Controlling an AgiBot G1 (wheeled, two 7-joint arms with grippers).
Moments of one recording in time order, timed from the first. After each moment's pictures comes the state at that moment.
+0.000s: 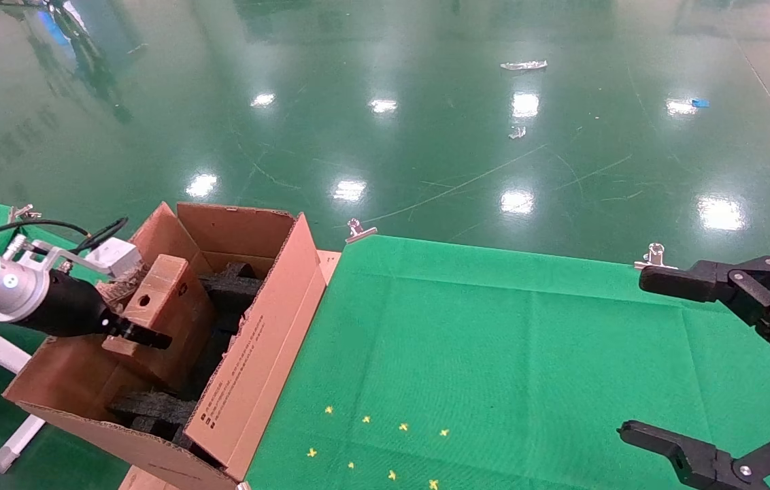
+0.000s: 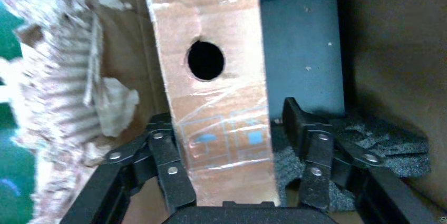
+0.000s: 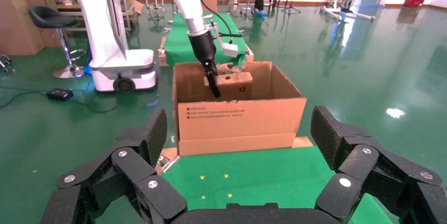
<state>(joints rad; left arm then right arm) -1.82 0.78 1.73 0.00 1.03 1.19 -0.52 1.08 -0.60 -0.30 1.28 -0.72 -1.49 0.18</state>
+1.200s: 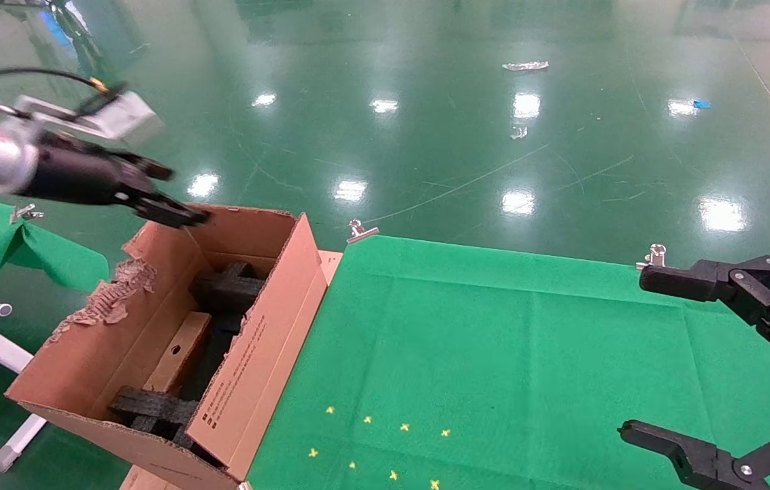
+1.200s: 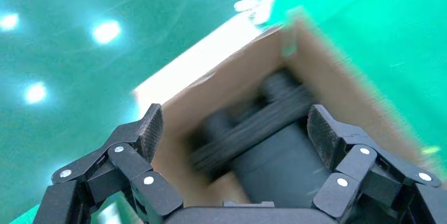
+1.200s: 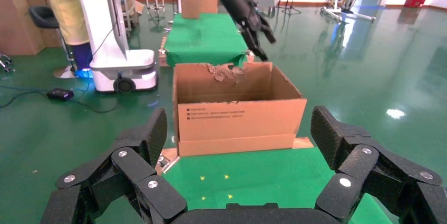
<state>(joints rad) -2.03 0.74 1.58 -0.22 0.98 1.23 -0.24 1.08 -0.60 -0.30 1.28 -0.72 -1.49 0.18</state>
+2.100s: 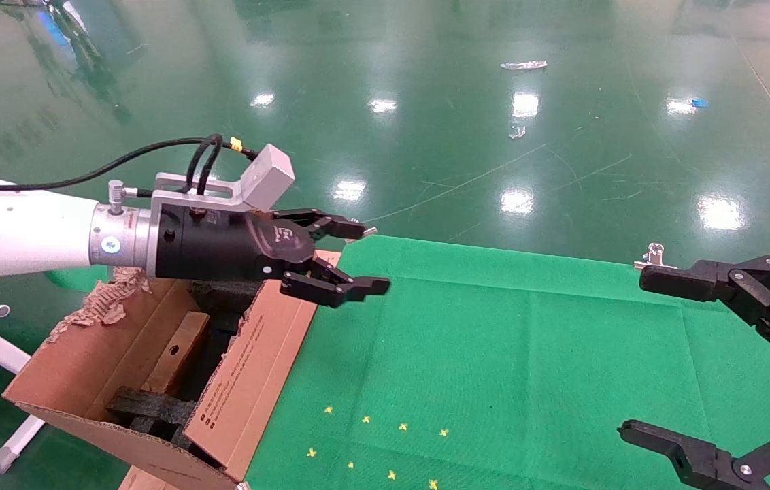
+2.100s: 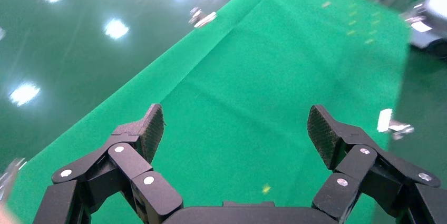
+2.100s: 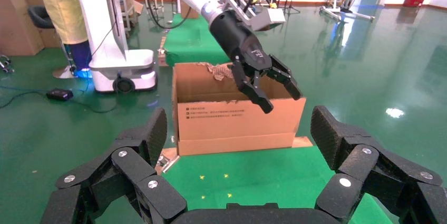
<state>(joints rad) -1.57 0.68 0.95 -0.74 0.86 1.36 -0.22 1.08 -0.60 -0.30 1.28 -0.72 -1.49 0.18</state>
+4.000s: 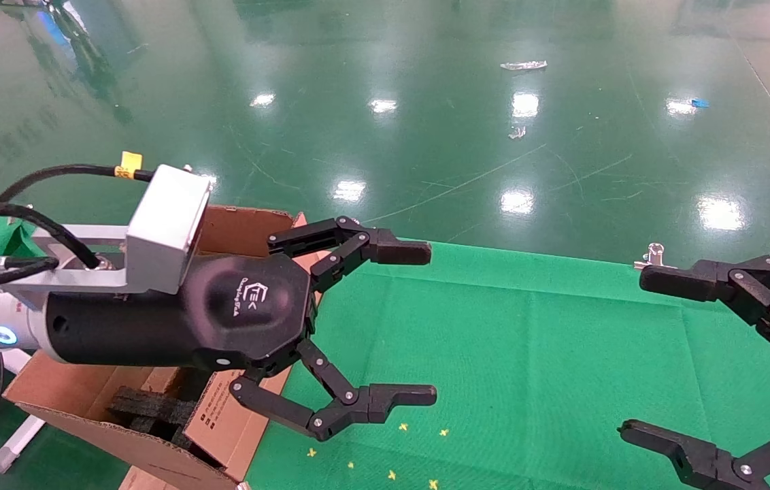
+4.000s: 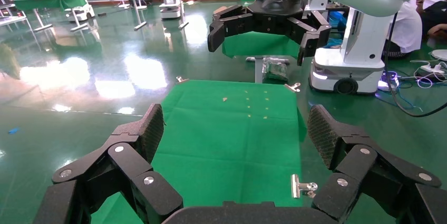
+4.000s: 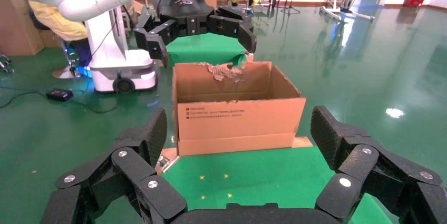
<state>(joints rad) -1.07 0.61 0.27 -1.29 0.73 1.50 -0.19 1.08 -0.60 -0.30 1.28 -0.71 -1.49 0.17</state>
